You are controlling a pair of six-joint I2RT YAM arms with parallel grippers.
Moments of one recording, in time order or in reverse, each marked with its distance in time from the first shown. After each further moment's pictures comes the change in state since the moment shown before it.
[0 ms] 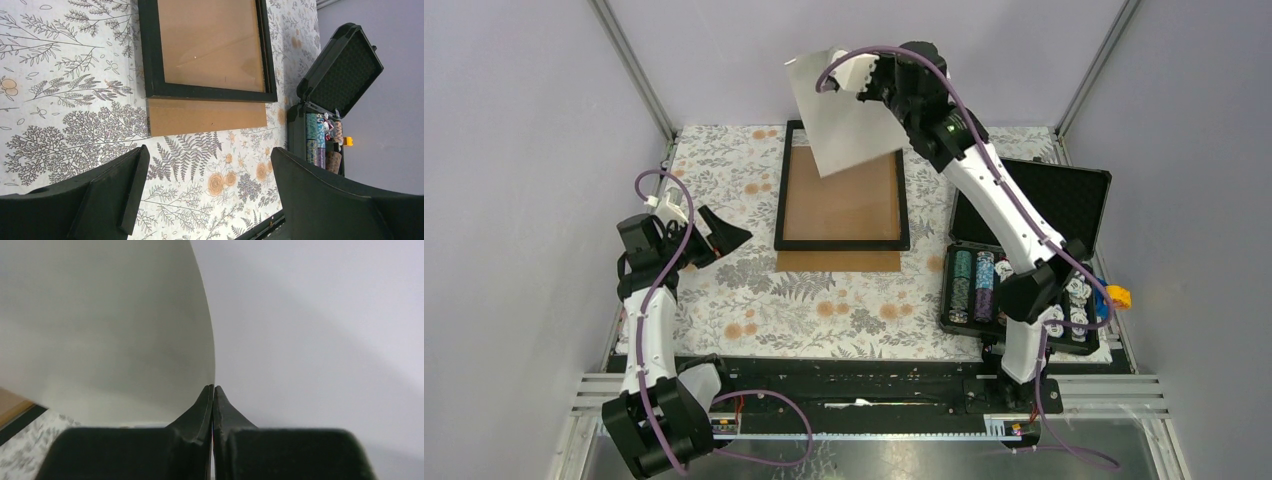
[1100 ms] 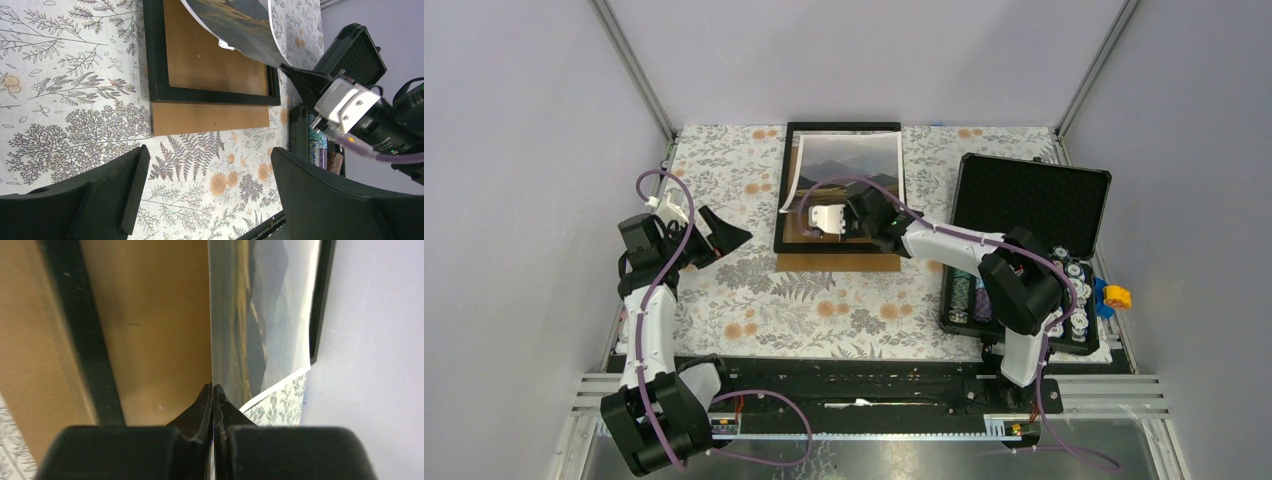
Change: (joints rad) left arm 0.000 0.024 -0.007 0.006 -0.008 0.002; right arm 0.130 -0.016 -0.917 0.324 -0.134 0.146
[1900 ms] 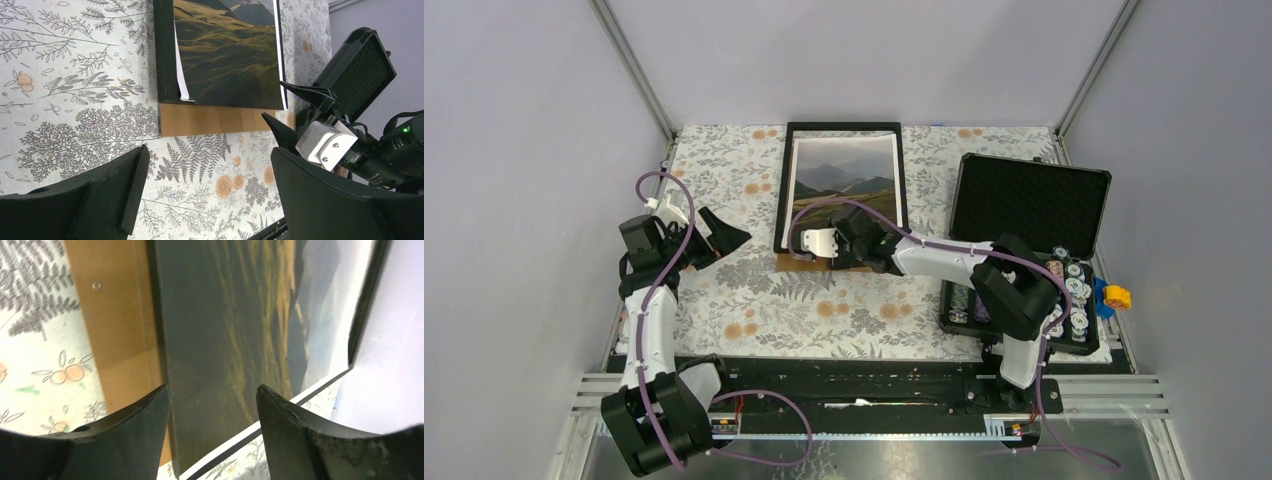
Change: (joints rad) left arm 0.000 -0.002 -0.012 0.012 -0.024 0.000; right arm 0.114 0.000 -0.091 0.013 0.057 0.077
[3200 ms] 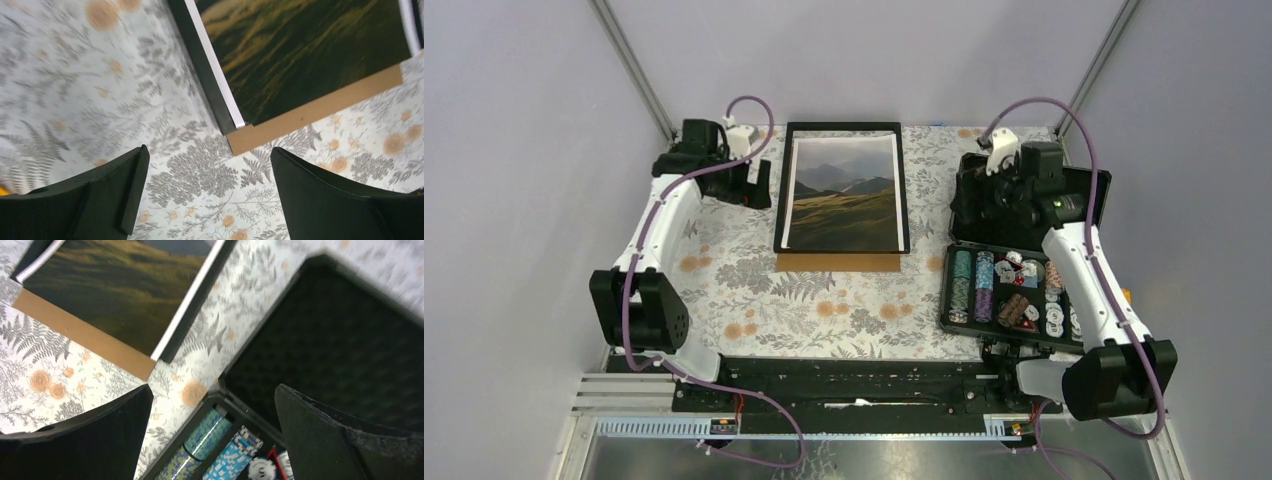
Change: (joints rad) left arm -0.395 0.596 0.874 -0.545 -0.483 0.560; right arm -0.752 -0.596 0.050 -0.488 -0.515 0.723
